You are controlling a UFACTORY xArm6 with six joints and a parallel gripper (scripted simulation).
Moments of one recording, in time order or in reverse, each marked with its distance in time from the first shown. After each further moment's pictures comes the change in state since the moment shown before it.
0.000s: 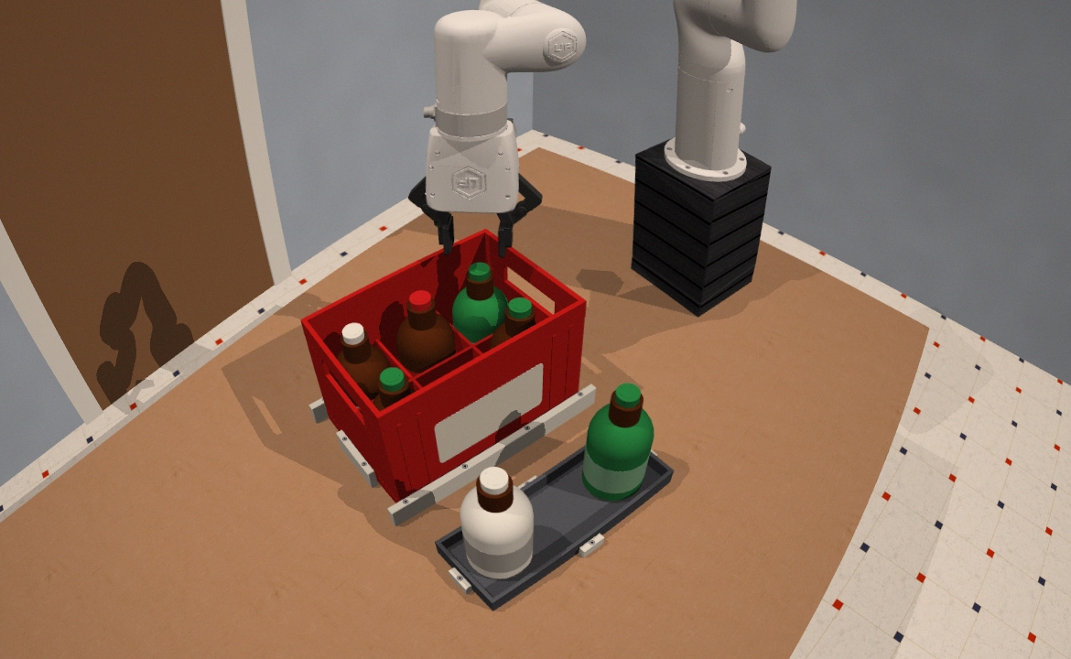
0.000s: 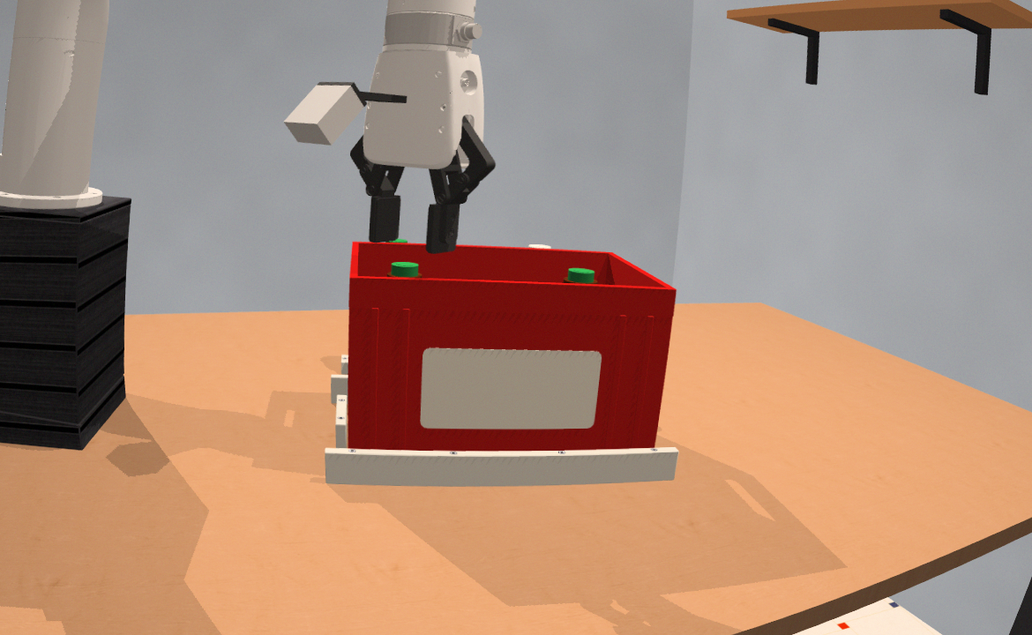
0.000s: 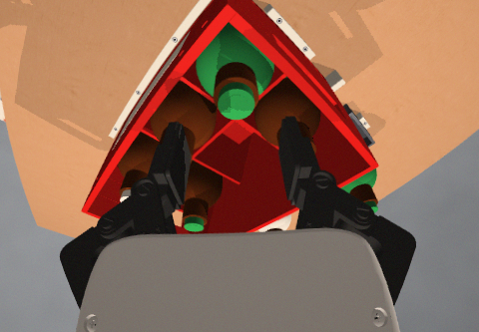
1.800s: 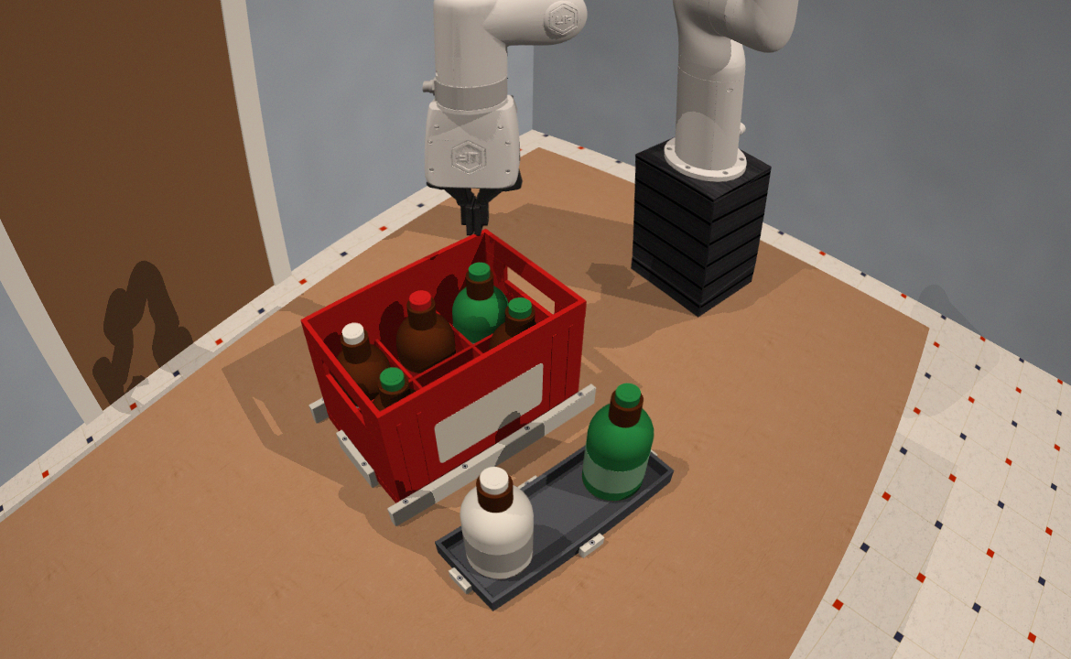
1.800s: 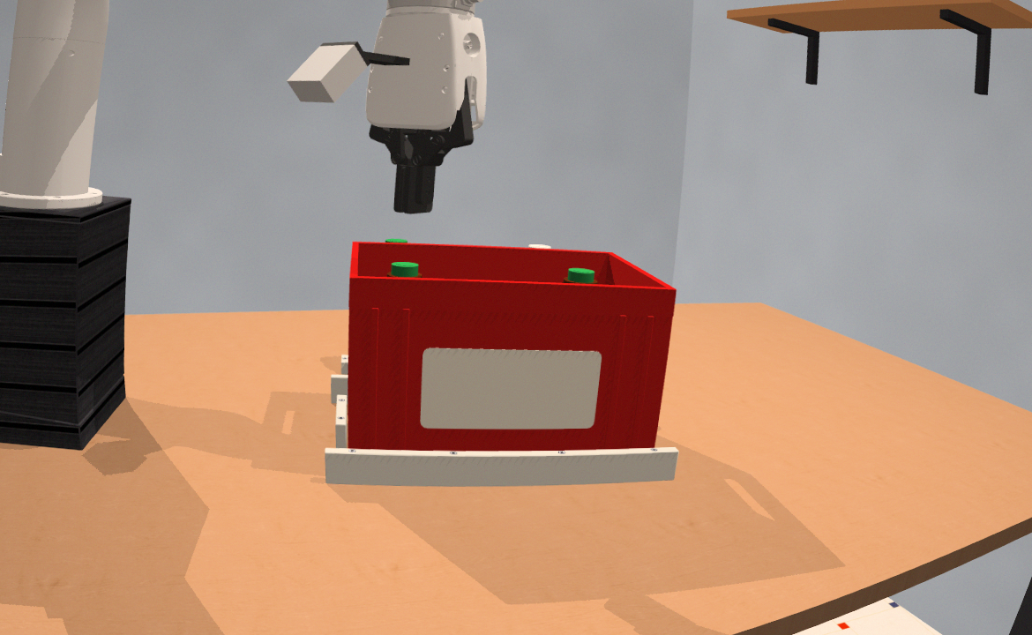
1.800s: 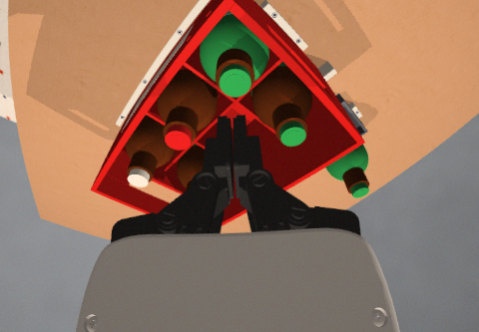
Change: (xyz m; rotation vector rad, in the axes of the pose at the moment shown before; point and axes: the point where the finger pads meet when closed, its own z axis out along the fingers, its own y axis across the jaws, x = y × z) arm 0.000 0.000 -0.032 -0.001 0.001 0.000
